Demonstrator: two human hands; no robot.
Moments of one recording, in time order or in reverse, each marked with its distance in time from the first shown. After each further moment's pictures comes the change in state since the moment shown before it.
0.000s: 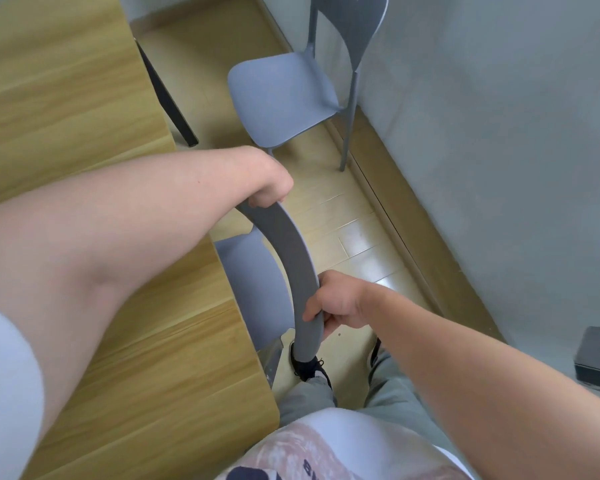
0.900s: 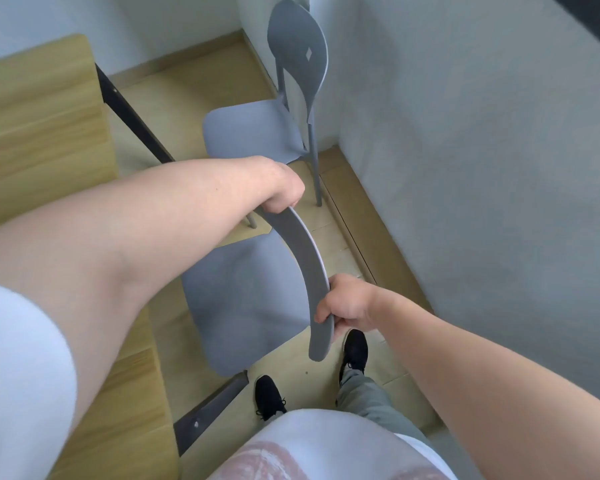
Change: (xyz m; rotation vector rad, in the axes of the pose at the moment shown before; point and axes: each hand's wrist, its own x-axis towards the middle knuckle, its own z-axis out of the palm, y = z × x) left_hand 0.031 0.058 -0.183 0.083 0.153 -0.036; right_hand -0.053 0.000 -0.198 -0.063 0.070 -0.044
